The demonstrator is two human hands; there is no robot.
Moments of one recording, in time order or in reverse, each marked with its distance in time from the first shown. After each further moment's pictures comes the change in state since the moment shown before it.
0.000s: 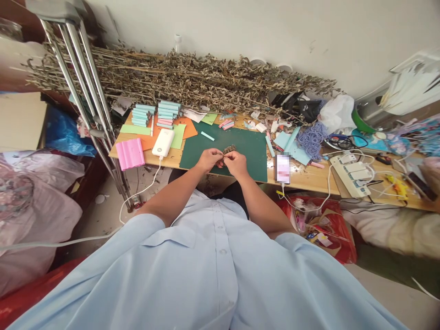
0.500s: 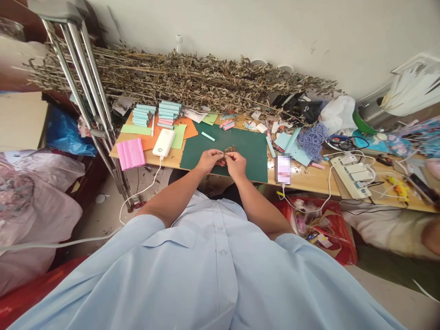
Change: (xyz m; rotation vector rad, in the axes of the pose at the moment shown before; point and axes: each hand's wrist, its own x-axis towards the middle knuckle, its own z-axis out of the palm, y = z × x) left_hand 0.000 -0.006 -0.001 -0.117 -0.007 0.033; right_hand -0.002 0.008 0.010 0.012 0.128 -0.037
